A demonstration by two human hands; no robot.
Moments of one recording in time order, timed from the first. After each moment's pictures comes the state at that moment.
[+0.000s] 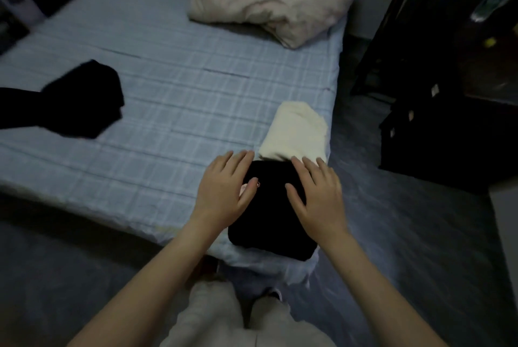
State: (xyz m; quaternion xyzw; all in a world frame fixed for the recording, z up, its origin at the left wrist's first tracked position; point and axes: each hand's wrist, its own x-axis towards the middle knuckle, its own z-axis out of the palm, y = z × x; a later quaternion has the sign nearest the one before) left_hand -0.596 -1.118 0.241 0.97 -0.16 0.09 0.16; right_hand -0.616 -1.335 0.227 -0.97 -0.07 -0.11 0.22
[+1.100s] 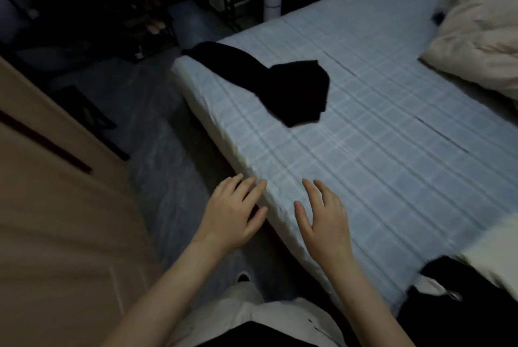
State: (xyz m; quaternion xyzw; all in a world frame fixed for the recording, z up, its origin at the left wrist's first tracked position) left_hand -0.757 -0.711 0.251 0.98 0.14 0.10 0.11; right_hand -0.635 -0.884 0.219 -0.90 -0.33 0.03 0.29
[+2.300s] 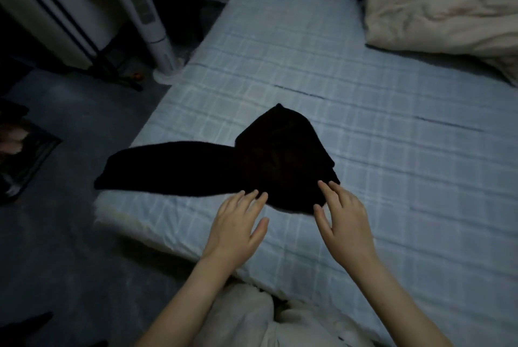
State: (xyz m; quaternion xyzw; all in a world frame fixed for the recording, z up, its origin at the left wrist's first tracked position) left_hand -0.355 -0.255 0.209 0.98 -0.10 -0.04 0.17; right_hand -0.333 -0.492 0.196 -0.96 -0.06 -0.01 0.26
